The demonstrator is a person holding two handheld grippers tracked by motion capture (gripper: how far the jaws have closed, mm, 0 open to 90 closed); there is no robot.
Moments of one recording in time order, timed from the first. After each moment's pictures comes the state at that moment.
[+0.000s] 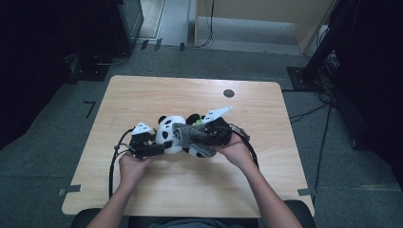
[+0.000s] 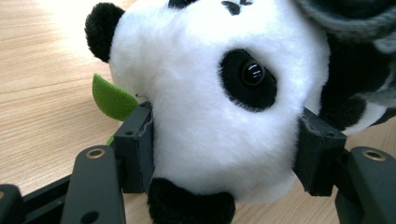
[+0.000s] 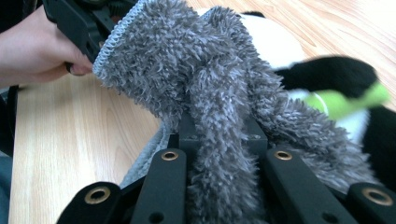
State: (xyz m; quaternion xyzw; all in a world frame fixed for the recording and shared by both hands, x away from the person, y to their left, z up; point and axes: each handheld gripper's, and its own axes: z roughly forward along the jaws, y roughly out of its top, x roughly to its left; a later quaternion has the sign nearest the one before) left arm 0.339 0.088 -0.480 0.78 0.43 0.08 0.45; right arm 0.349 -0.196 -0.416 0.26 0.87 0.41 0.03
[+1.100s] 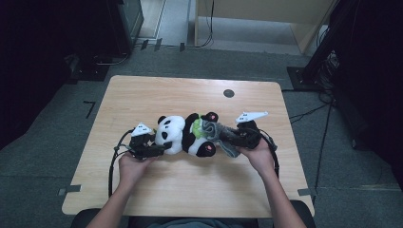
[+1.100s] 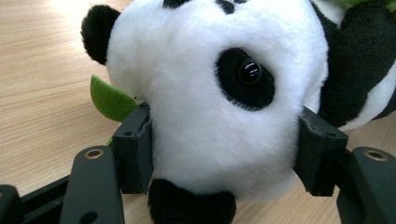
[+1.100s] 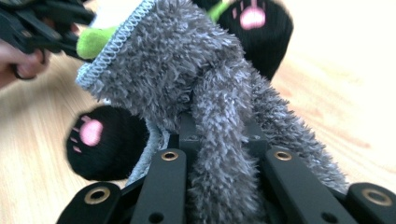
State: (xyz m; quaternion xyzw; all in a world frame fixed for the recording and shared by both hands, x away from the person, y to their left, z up) left arm 0.337 0.089 -0.482 0.78 0.42 0.09 0.45; right arm 0.339 -0.280 -0.429 0.37 0.82 0.43 0.07
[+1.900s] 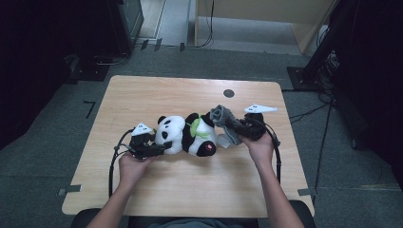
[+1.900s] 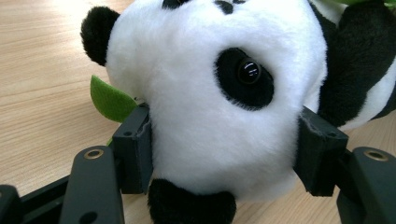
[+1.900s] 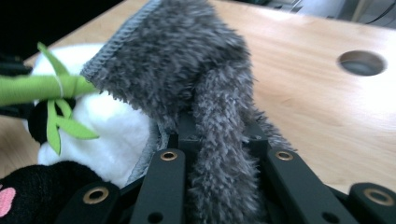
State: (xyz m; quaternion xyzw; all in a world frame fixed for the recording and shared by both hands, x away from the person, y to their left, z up) left arm 0.337 0.088 -0.480 0.78 0.42 0.08 0.45; right arm 0.361 -0.293 -0.433 0.44 0.76 0.46 0.12
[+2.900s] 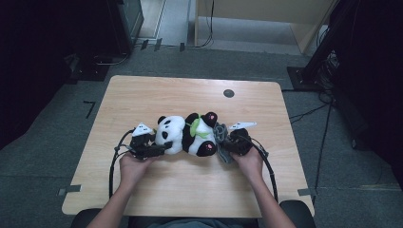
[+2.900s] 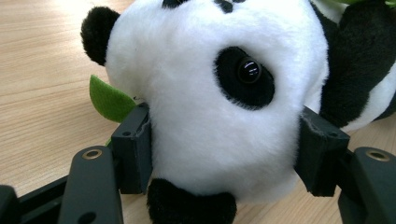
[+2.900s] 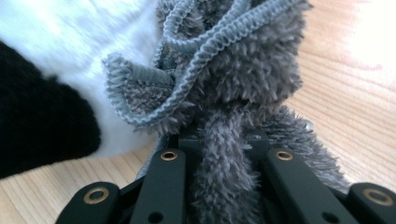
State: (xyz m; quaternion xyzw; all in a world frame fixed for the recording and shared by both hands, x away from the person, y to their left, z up) left arm 0.336 0.087 -0.482 0.78 0.42 0.09 0.45; right arm 0.349 -0.269 -0.498 0.46 0.80 0.37 0.08
